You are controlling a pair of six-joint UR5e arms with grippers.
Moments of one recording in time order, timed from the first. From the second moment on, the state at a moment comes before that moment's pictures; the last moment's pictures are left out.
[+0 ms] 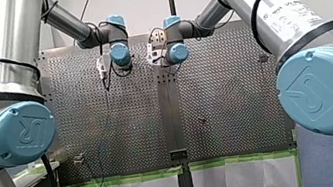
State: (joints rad) left arm -0.37 -1.82 -1.57 -2.88 -2.01 -1.62; right arm 2.26 -0.92 1.05 -0.20 1.60 1.70
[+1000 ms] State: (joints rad) left arm -0.41 -1.84 -1.56 -2.82 -2.10 -1.55; right arm 2.26 -0.91 1.05 -0.20 1.60 1.70
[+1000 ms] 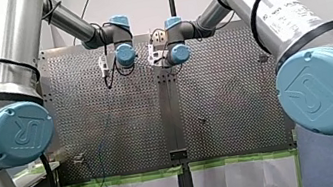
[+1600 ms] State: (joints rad) left arm -0.44 -1.89 -1.56 -2.82 -2.10 -1.57; right arm 2.24 -0.91 1.11 -0.20 1.60 1.71
